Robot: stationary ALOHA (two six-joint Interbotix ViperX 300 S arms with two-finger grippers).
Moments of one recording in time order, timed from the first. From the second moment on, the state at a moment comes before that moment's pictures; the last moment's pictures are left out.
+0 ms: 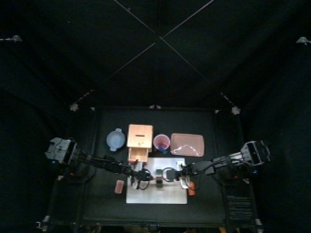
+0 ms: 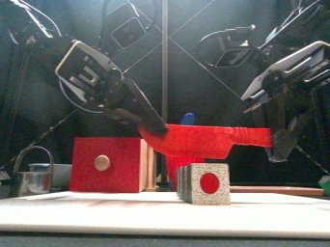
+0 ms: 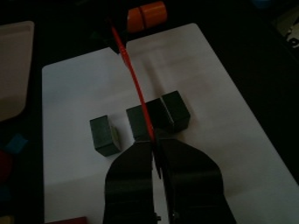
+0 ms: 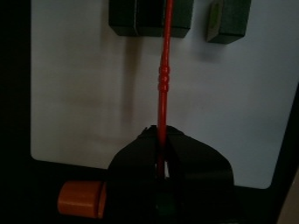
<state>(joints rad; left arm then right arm) -0.18 0.10 0.75 -0.01 -0.32 0.16 0.13 -0.11 0.73 0.06 0.49 -0.05</state>
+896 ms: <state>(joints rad) -0.18 0.11 0.75 -0.01 -0.32 0.16 0.13 -0.08 0.71 0.07 0.53 -0.05</state>
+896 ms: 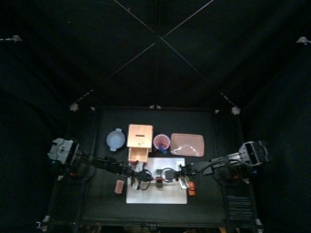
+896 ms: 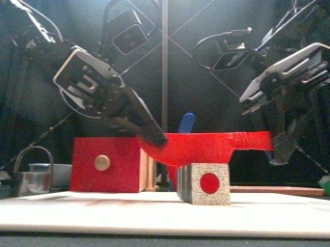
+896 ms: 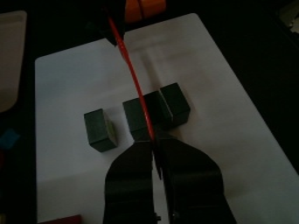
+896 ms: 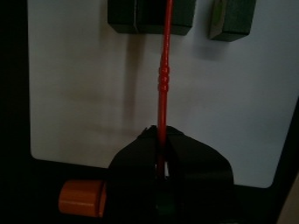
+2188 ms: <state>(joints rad) -0.21 0.05 0.74 0.01 -0.32 0.17 0.18 -0.04 0.62 0.08 0.64 -0.04</state>
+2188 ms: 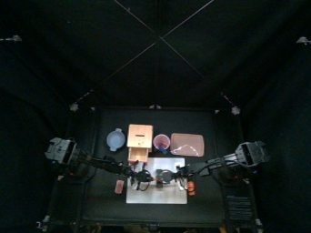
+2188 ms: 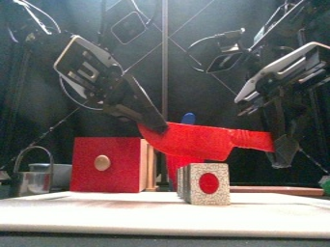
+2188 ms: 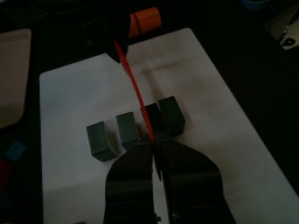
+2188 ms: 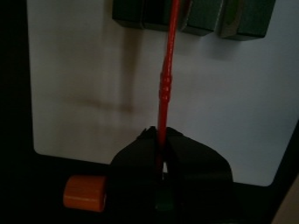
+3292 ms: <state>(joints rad) -0.22 0.13 0.72 0.00 -0.32 0.17 0.18 -0.07 0.68 0.19 0.60 -0.04</state>
